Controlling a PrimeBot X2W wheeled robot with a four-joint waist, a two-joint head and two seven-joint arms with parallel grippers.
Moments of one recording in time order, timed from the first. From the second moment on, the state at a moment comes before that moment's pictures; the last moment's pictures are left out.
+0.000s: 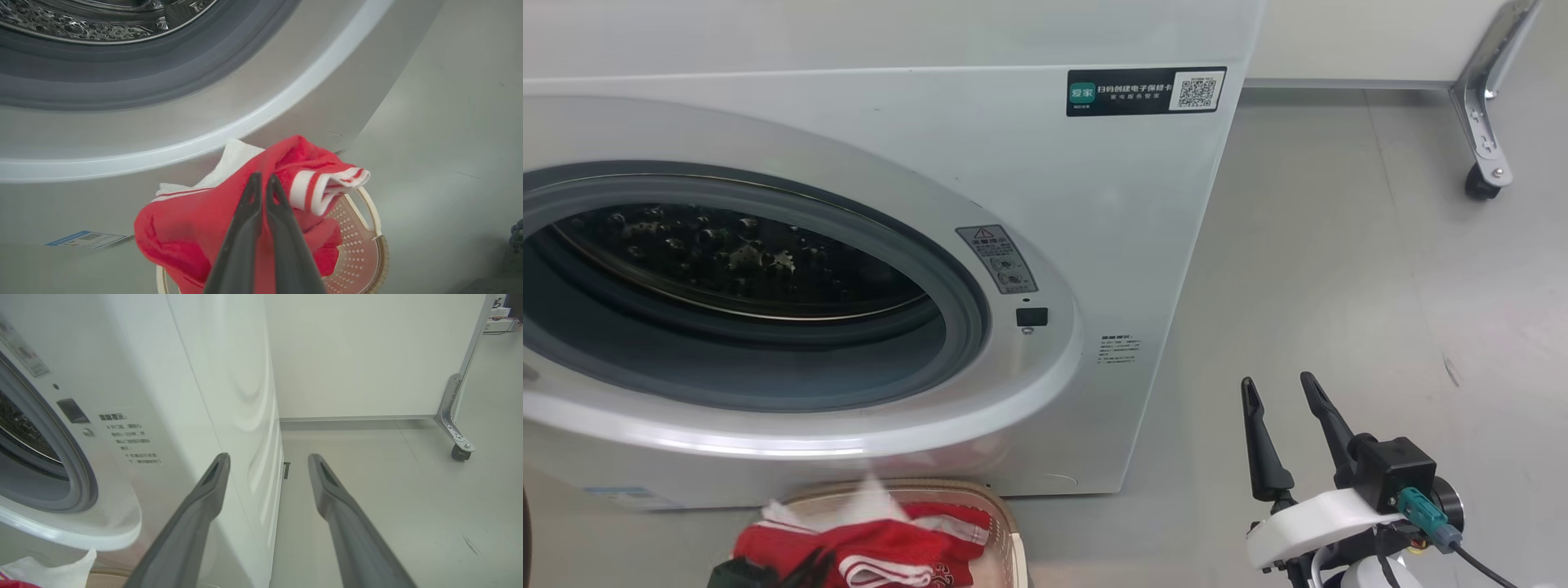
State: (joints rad) left arm -0.01 0.36 -0.52 0.44 -0.46 -0.13 -0.21; right arm 0.01 -0.05 0.28 0.18 0.33 -0.07 -0.26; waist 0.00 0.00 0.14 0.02
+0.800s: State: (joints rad) left arm -0.18 0.30 -0.62 0.67 -0.54 -0.13 -0.13; right arm -0.05 -0.05 0.33 0.16 0.33 -0.07 -0.26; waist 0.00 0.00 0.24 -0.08
